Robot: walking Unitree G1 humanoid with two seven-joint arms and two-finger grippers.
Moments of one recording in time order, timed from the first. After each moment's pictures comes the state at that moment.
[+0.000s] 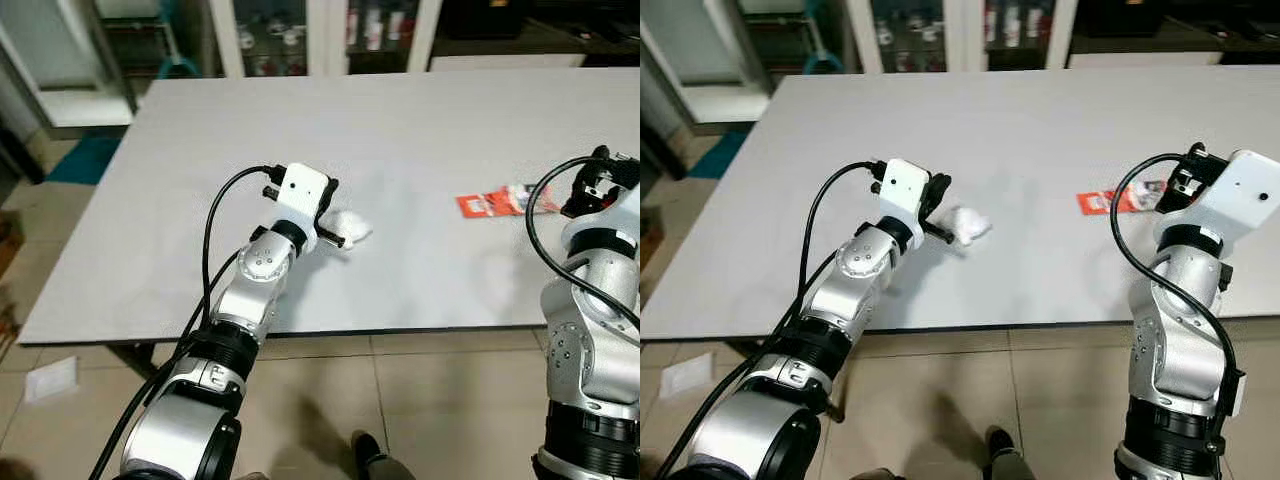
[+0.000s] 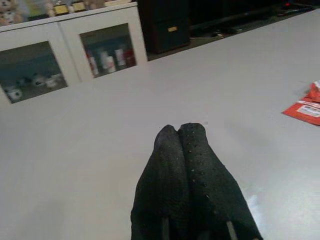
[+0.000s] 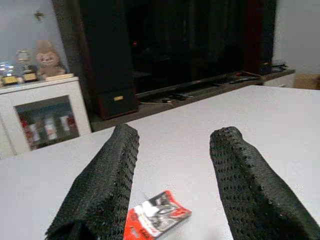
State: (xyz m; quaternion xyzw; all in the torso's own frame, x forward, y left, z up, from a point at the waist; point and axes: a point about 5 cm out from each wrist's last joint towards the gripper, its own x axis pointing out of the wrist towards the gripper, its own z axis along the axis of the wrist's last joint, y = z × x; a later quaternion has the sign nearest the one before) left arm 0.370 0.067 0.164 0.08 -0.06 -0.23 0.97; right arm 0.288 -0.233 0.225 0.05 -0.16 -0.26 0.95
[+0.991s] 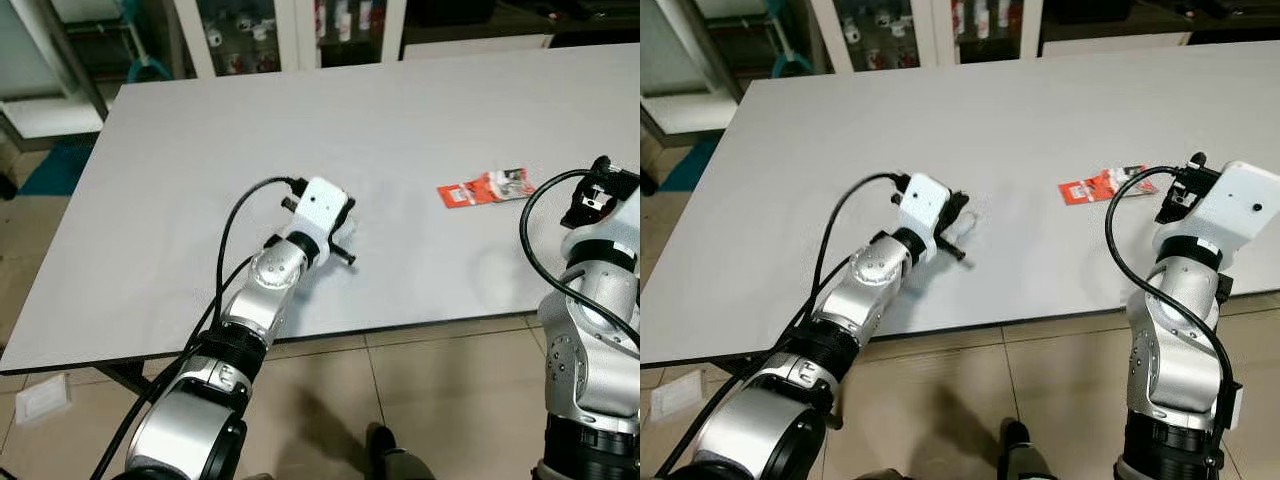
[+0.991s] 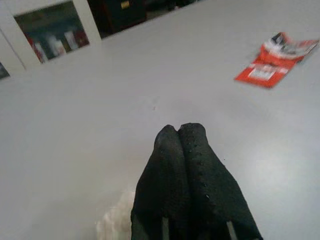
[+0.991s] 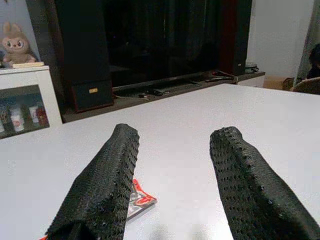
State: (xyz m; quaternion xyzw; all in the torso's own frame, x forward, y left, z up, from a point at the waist) left arm 0.366 0.053 0.145 0.11 -0.03 -0.27 0.96; right arm 0.281 -0.228 0.218 0.02 -0.16 -0.27 0.95
